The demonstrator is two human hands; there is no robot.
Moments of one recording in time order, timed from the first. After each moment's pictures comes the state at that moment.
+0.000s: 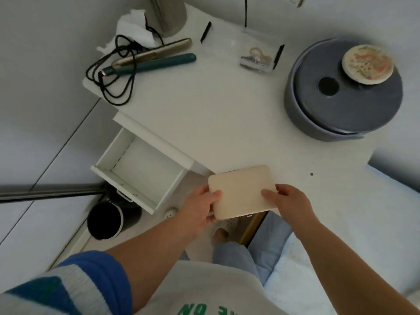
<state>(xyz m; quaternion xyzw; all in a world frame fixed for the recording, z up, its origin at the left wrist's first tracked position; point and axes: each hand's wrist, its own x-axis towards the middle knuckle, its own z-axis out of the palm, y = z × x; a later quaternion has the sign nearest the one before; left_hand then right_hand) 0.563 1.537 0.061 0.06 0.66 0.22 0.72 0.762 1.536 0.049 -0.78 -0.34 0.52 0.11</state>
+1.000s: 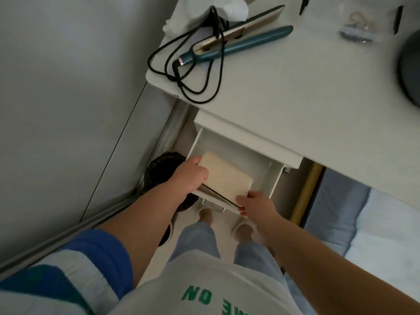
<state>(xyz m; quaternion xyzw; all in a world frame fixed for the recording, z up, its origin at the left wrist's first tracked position) 0.249 1.659 0.006 0.42 0.65 -0.05 0.63 0.401 1.569 0.008 -0.79 -0.13 0.59 0.06</state>
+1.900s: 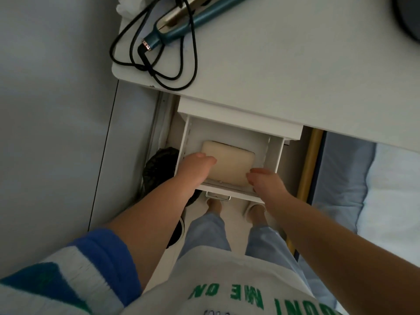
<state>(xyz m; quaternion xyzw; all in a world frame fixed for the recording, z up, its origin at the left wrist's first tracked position) 0.269 1.656 -0.025 0.39 0.66 -0.08 0.64 0.409 1.566 -0.014 -0.81 -0.06 0.56 0.14</state>
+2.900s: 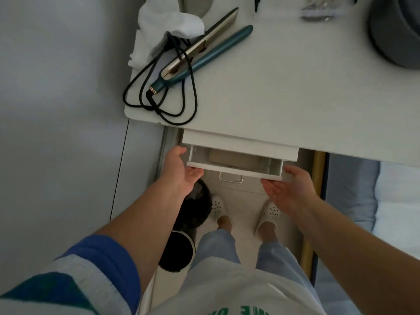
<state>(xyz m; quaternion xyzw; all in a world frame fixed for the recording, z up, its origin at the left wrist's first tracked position) 0.260 1.715 -0.001 0.00 0.66 0.22 0.72 0.453 1.595 0.022 -0.59 0.36 0.54 0.48</state>
